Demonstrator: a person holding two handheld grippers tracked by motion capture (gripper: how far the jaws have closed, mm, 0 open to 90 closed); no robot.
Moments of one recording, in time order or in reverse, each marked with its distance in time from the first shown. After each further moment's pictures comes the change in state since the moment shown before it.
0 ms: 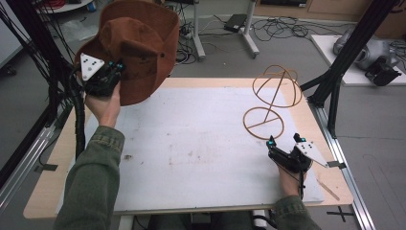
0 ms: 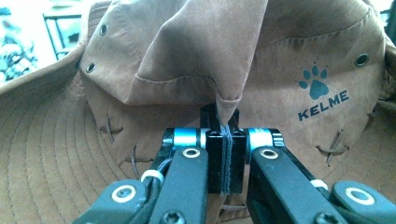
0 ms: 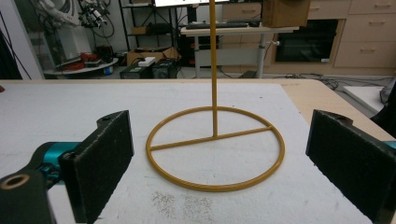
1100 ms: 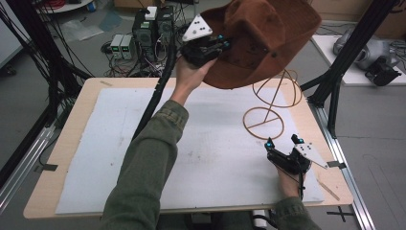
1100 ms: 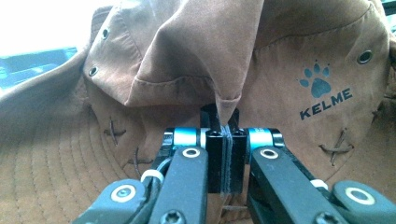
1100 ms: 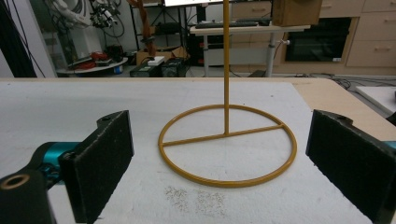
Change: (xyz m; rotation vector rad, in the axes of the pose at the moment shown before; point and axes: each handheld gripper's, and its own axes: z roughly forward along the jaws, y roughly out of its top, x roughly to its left) left arm -0.201 0.094 0.118 -0.084 -0.684 0.106; right arm 0.003 -0.002 -0.003 0.004 0.043 0.004
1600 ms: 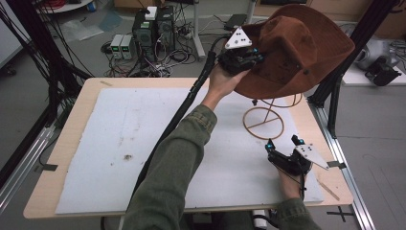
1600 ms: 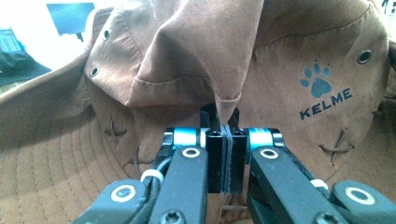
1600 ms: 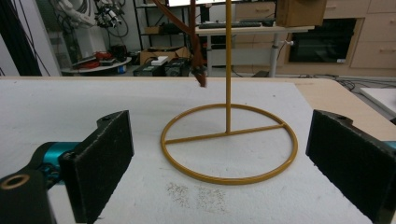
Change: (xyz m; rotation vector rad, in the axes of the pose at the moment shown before) left arm -0.038 -0.025 0.074 0.052 -0.123 -0.043; right arm -0.002 -0.001 -0.003 0.001 0.015 -0.008
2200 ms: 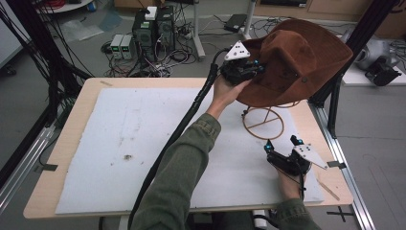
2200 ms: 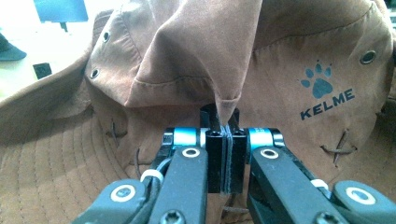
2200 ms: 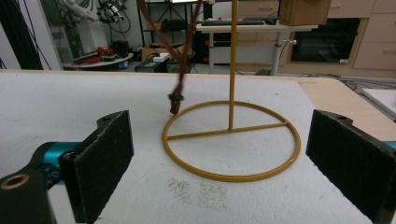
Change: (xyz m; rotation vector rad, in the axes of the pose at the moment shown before) left arm -0.001 -0.035 0.011 -0.017 -0.040 -0.073; right arm 0.001 -0.002 0.001 0.009 0.006 -0.023
